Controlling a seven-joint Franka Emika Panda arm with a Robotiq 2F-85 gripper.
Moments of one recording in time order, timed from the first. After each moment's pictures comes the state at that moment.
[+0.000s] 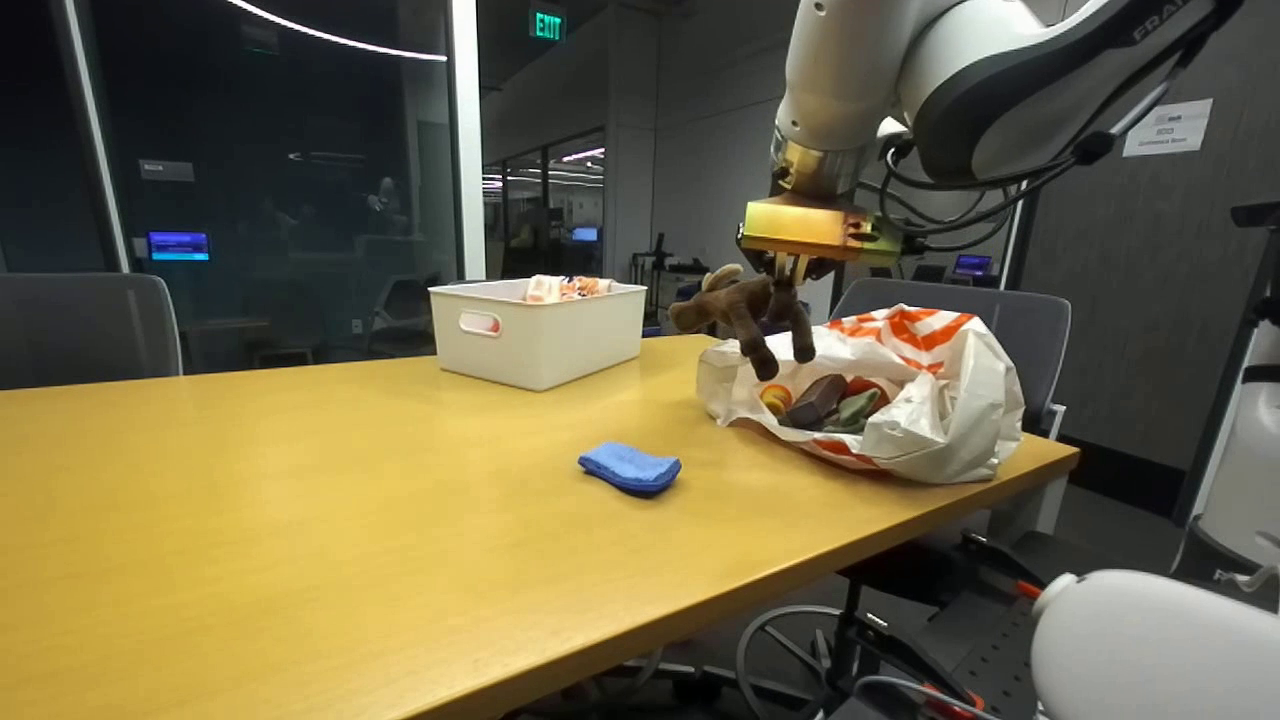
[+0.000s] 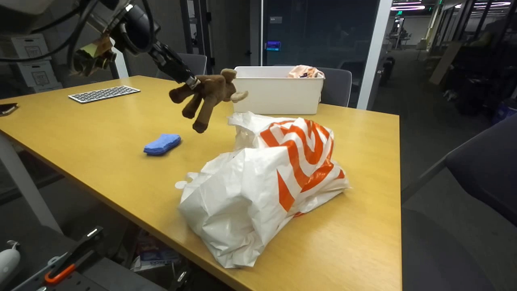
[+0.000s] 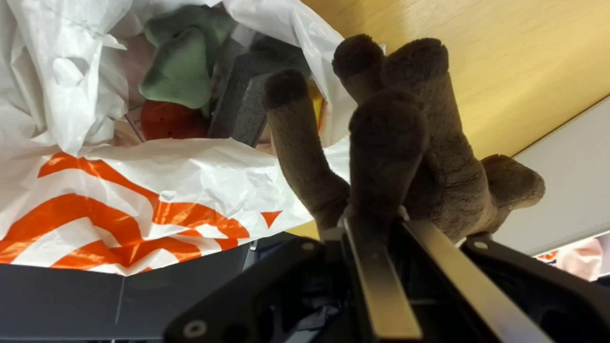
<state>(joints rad) 0.15 -0.54 0.12 -2.75 -0.96 2.44 1.80</state>
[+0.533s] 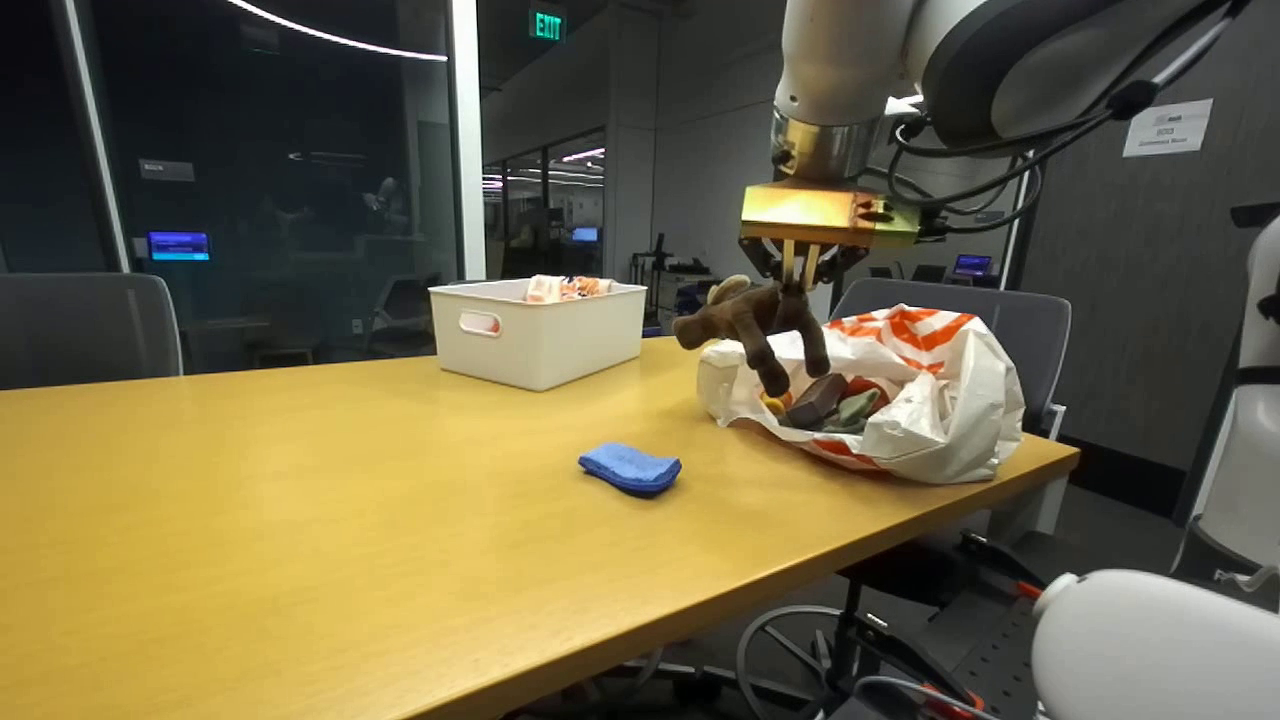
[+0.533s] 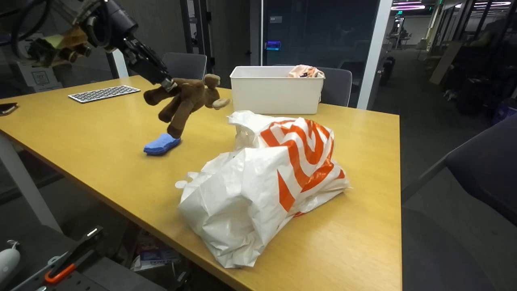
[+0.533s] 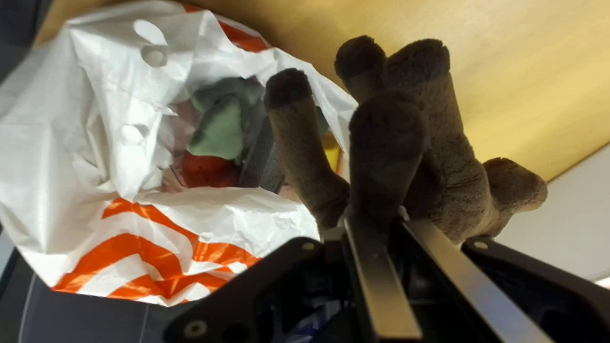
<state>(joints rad) 0.35 -0.59 0.05 -2.75 -0.80 2.26 1.78</state>
